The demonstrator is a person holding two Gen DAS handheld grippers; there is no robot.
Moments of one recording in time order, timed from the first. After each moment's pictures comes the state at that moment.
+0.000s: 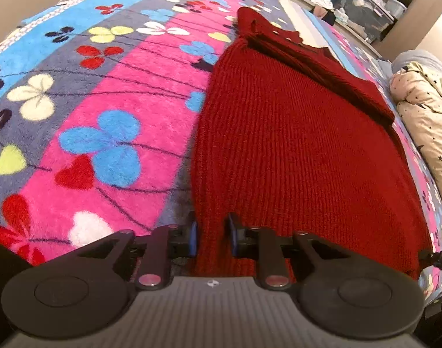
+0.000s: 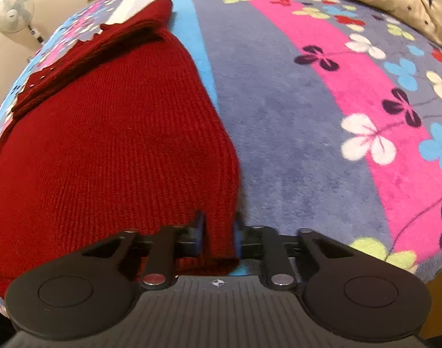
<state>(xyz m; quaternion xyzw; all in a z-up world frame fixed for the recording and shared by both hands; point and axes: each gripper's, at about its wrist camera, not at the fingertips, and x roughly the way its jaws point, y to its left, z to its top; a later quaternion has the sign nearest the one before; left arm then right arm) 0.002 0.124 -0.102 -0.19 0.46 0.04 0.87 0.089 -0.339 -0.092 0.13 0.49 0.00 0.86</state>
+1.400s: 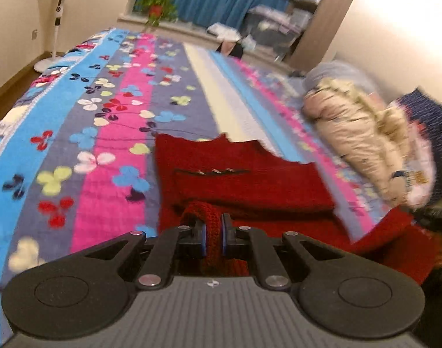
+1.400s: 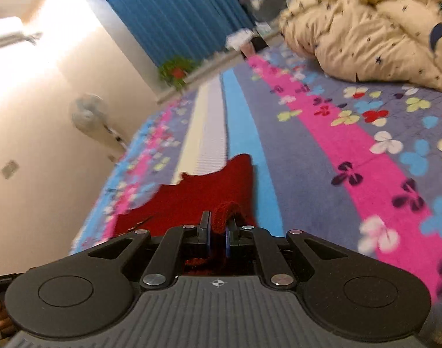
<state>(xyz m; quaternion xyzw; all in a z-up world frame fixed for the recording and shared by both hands) 0.044 0.152 0.037 -0.12 0.37 -0.11 0.92 0.073 -0.410 0.025 0.26 0.30 0.11 0.91</state>
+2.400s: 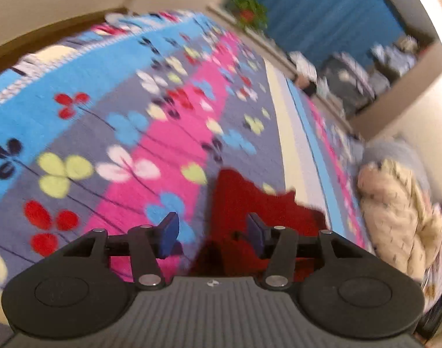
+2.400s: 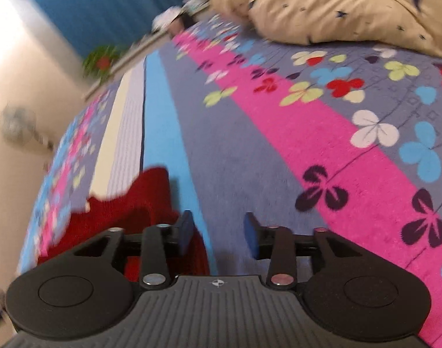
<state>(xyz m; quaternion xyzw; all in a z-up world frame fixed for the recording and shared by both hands) 0.146 0.229 -0.026 -0.31 0.35 0.01 0.88 0.200 -0.428 -0.059 0.27 0.37 -0.01 0.89</state>
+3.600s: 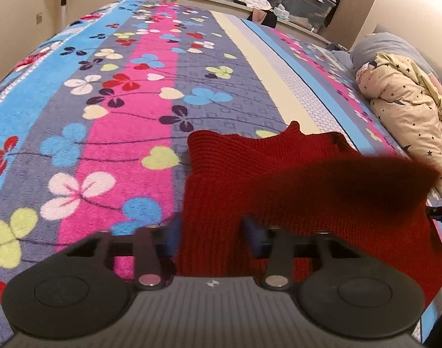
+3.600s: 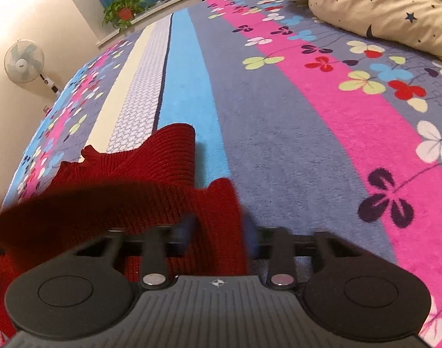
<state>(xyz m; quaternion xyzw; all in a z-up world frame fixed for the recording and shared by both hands) 0.221 0.160 -0.072 -0.09 0.42 -0.07 0.90 0.257 -0.371 -0.080 0.19 0.42 0.03 0.88</state>
